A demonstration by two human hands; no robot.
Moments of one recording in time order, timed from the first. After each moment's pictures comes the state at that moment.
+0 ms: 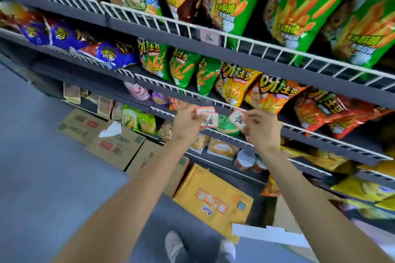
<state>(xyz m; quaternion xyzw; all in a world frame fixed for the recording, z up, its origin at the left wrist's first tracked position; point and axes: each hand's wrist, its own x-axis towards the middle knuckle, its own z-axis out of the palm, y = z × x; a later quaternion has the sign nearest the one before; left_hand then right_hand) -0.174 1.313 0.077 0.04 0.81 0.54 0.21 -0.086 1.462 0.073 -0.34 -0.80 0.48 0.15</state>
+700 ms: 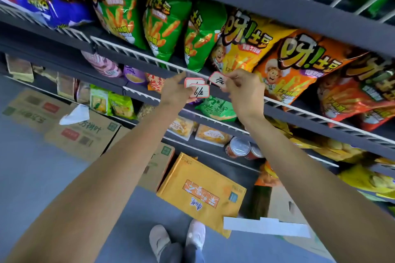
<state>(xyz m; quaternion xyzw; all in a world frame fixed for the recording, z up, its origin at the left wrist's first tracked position) -0.274 1.359 -0.038 -0.03 0.75 0.60 0.29 -0.187 1.478 -0.014 -0.28 -0.86 0.40 0.18</state>
